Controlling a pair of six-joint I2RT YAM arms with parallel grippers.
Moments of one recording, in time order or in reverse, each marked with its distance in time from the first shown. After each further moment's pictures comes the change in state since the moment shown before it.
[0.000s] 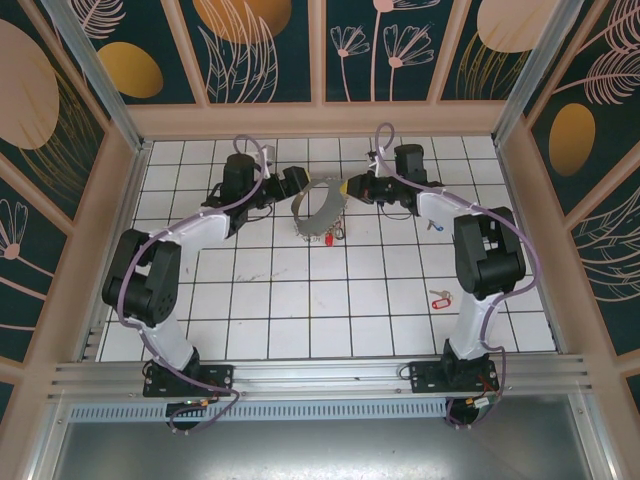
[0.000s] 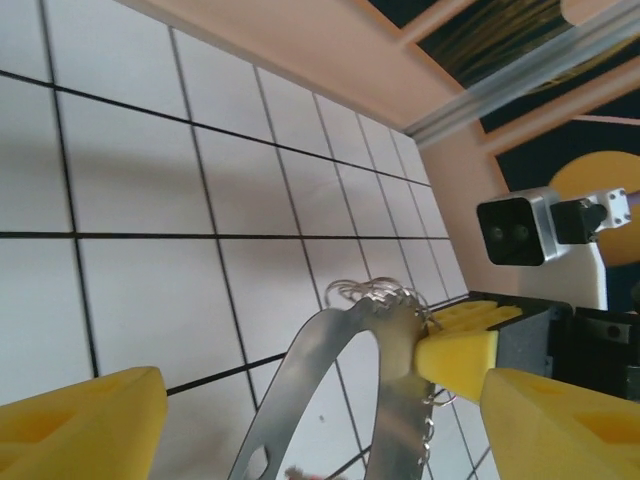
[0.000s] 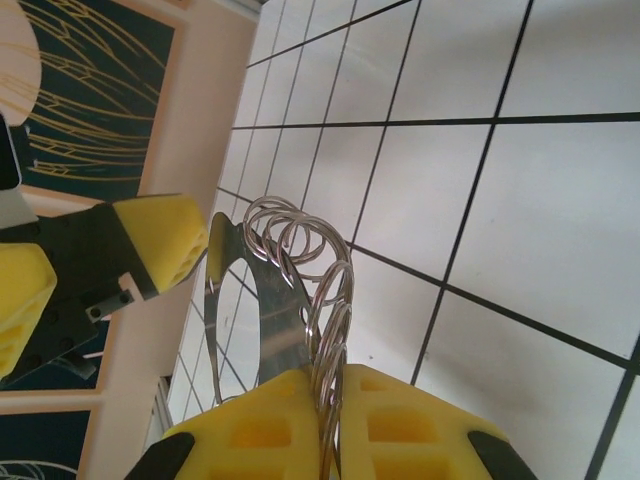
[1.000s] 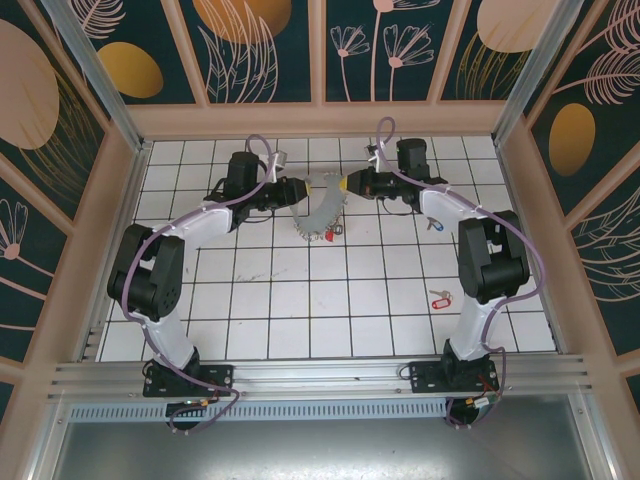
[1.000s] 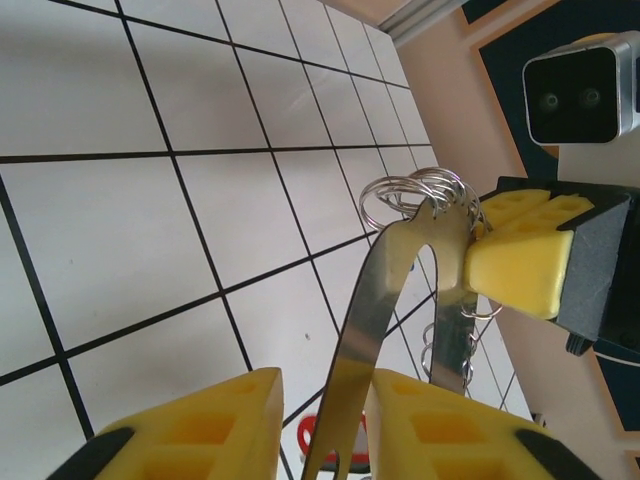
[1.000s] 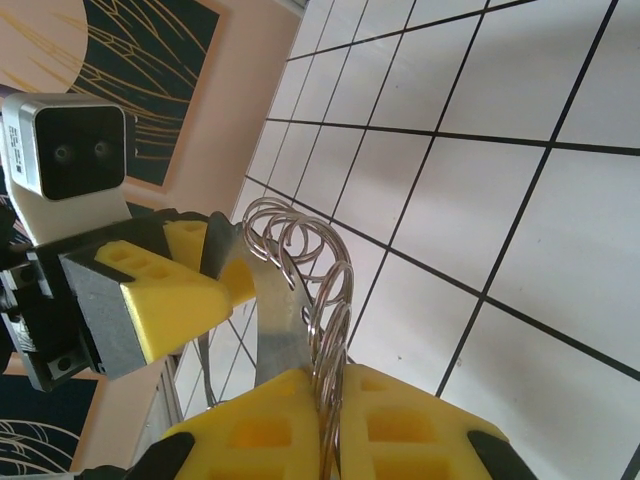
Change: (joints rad) left arm 0.004 0.035 0.055 -0.143 0.168 0.108; right arm -0.002 -0.034 0.032 -0.040 -0.044 -0.073
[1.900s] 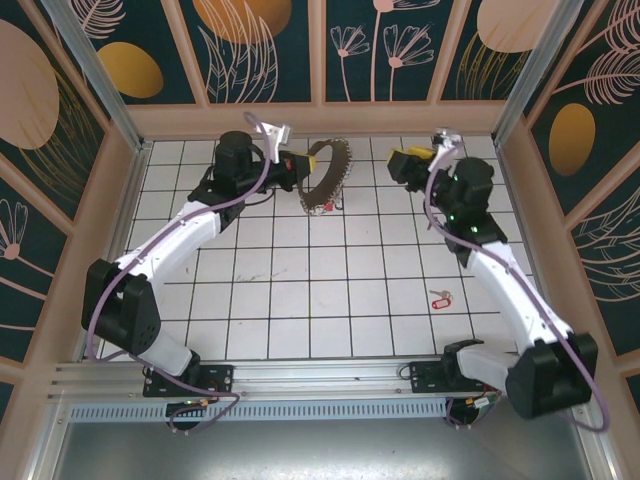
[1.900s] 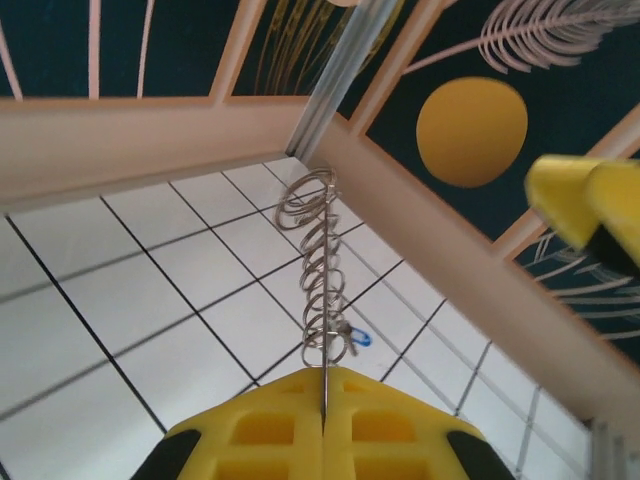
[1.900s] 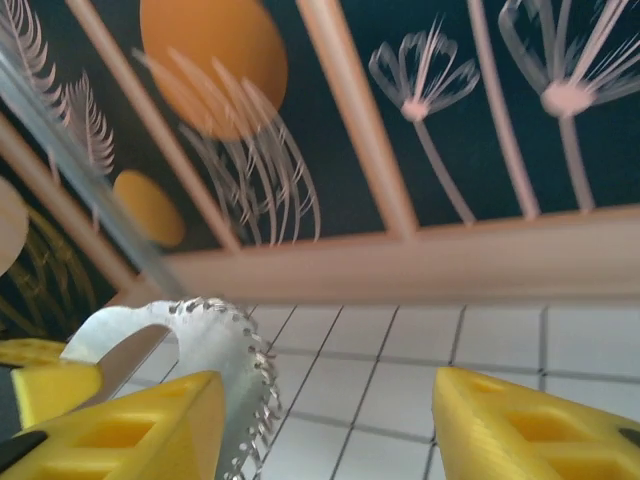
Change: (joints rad) left arm -0.103 -0.230 0.119 -0.068 -0.119 0.302; right arm -0.026 -0.752 -0.378 0.220 0.660 -0.136
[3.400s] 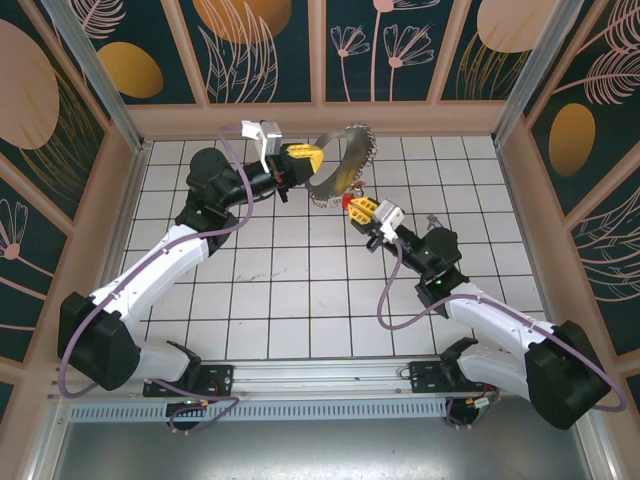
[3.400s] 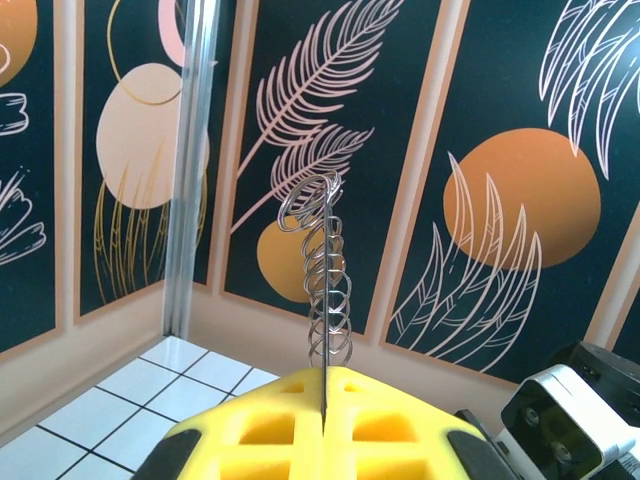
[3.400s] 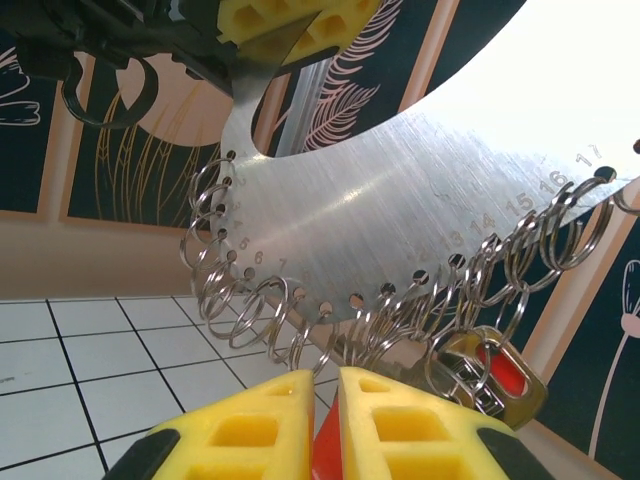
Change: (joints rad) left arm -0.056 -0.195 -0.139 0.441 0.170 -0.031; right arm 0.351 -0.026 -0.429 0.674 -0.078 -0.634
